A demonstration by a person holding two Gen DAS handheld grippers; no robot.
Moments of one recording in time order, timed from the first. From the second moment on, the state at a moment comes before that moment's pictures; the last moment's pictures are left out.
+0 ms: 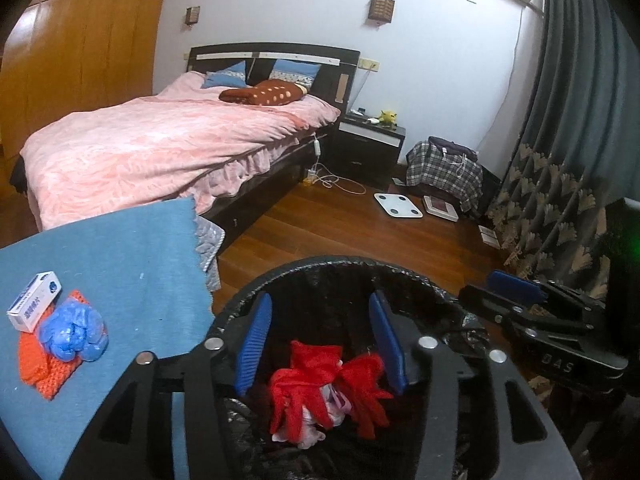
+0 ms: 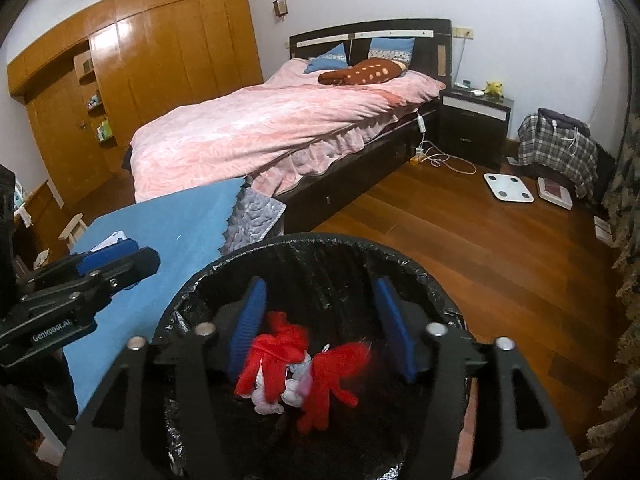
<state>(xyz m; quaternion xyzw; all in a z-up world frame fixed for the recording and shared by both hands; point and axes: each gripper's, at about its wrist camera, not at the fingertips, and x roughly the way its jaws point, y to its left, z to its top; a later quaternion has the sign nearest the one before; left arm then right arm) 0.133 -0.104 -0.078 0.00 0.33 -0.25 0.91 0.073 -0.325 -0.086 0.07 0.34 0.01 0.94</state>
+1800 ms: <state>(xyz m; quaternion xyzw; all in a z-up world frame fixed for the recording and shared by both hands) 0.141 0.185 -0.113 -0.05 0.30 0.05 0.95 0.180 -0.070 -0.099 0.00 0.31 0.16 0.94</state>
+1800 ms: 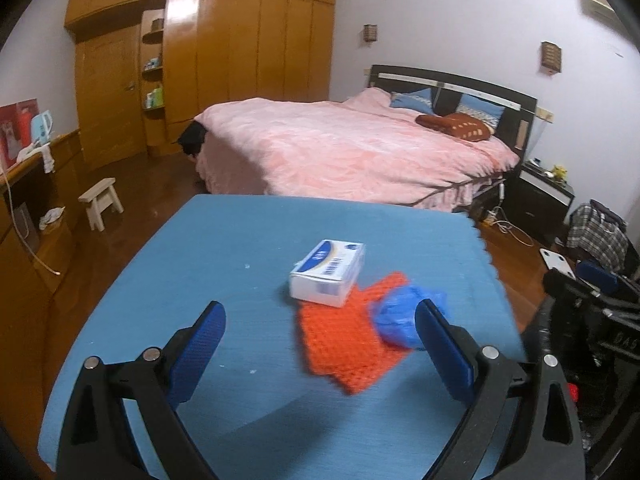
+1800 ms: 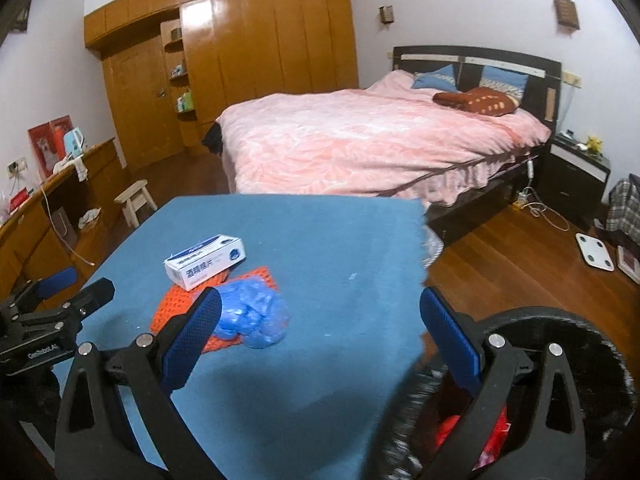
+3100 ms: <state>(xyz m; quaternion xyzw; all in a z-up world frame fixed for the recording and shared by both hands) 0.170 0.233 -0.155 -0.06 0.33 0.06 0.94 0.234 0.031 -0.187 -0.02 0.42 0.24 0.88</state>
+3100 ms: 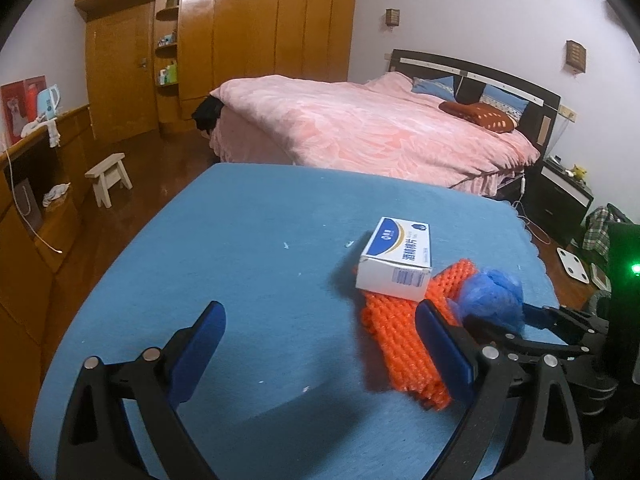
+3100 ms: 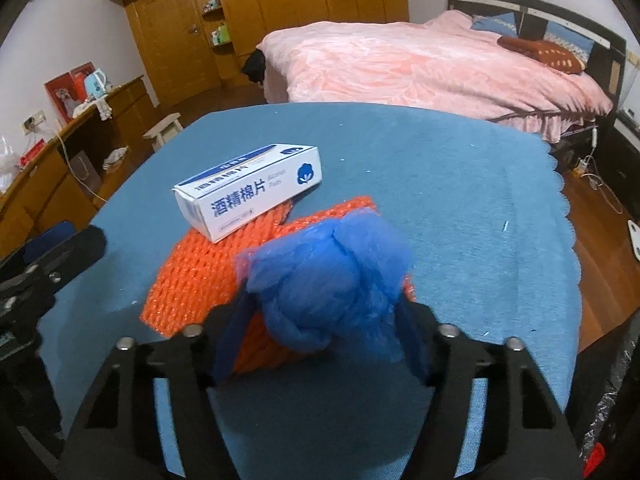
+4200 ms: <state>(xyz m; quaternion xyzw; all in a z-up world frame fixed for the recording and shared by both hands) 0.274 0.195 -0.191 -0.04 0.39 0.00 0.92 0.261 -0.022 -0.163 0.02 0.39 0.20 0.90</state>
